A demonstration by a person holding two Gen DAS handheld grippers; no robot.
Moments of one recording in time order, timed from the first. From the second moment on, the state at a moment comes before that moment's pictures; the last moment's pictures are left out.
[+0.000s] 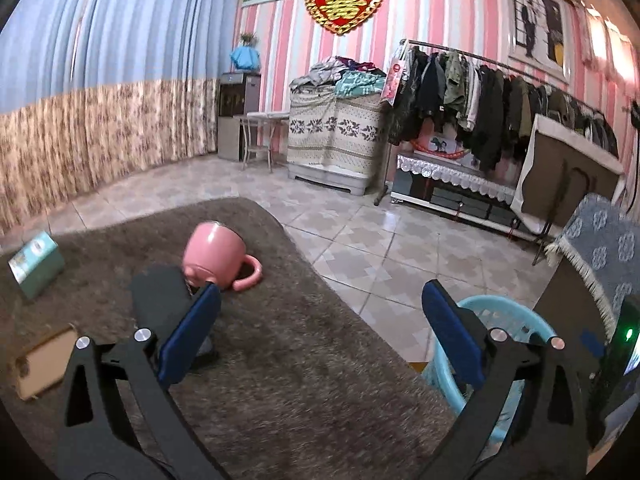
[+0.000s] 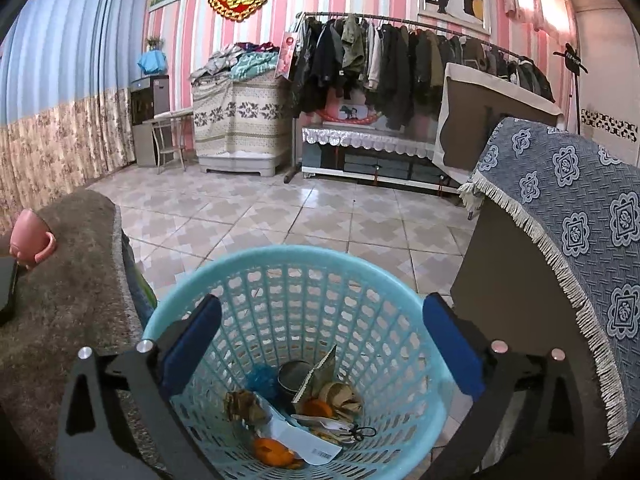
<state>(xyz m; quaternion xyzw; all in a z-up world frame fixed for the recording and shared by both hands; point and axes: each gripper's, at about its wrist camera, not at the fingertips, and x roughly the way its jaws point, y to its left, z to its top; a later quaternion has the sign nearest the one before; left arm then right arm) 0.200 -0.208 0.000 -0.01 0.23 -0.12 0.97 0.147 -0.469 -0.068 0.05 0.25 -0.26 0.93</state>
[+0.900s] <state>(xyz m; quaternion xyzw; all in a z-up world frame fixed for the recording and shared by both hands) 0.151 -0.200 -0.003 0.07 0.23 -0.10 0.97 0.123 -0.468 -0.042 0.15 0.22 -0.21 0.94</state>
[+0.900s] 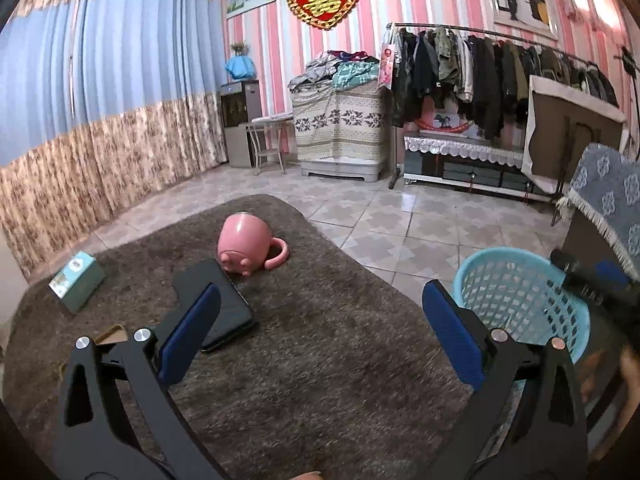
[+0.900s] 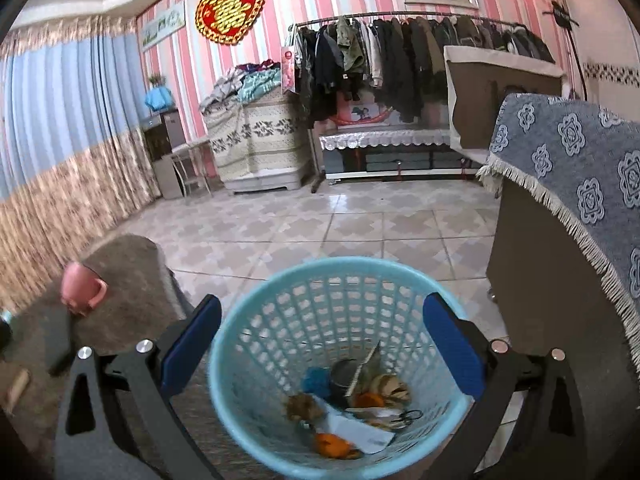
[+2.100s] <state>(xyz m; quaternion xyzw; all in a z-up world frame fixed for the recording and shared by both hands) 0.057 -0.086 -0.014 0.01 0.21 -0.07 0.98 0.009 -0.307 -0.011 0.02 0.19 -0.12 0.97</state>
